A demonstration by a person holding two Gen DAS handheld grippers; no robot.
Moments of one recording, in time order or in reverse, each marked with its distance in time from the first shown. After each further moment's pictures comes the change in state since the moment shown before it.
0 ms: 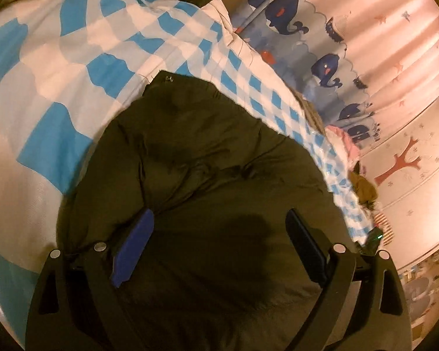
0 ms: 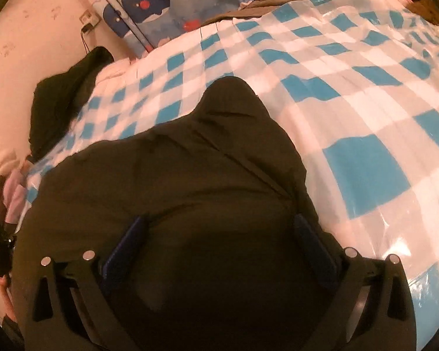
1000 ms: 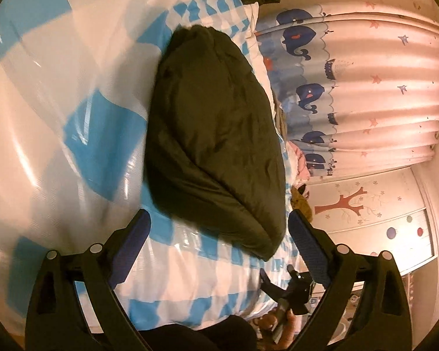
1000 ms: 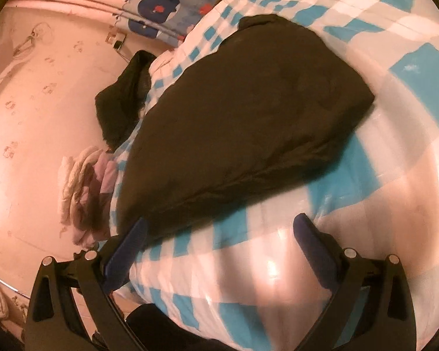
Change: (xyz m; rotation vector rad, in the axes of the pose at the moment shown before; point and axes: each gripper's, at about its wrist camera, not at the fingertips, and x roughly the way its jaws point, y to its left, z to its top) left arm -0.130 0.031 -0.165 -0.424 0.043 -0.287; right arm -0.142 0.013 -0.168 0.308 0.134 0.431
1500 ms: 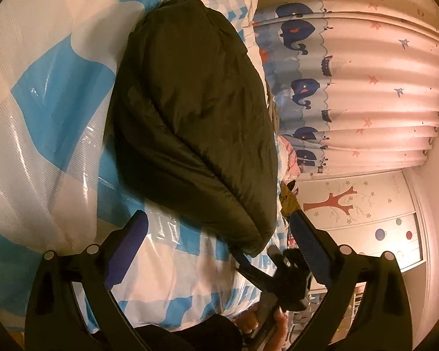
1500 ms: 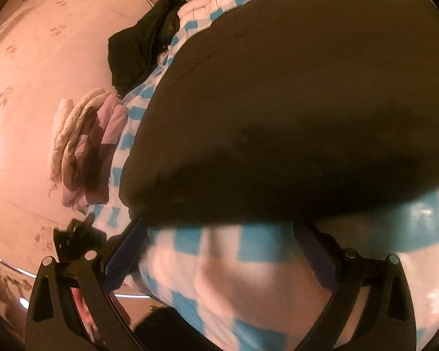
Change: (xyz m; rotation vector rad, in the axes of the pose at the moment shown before) left arm 0.033 -0.007 -0.012 -0.046 0.030 -0.056; right arm 0.124 0.094 -0.025 -0.133 0.169 -0.037
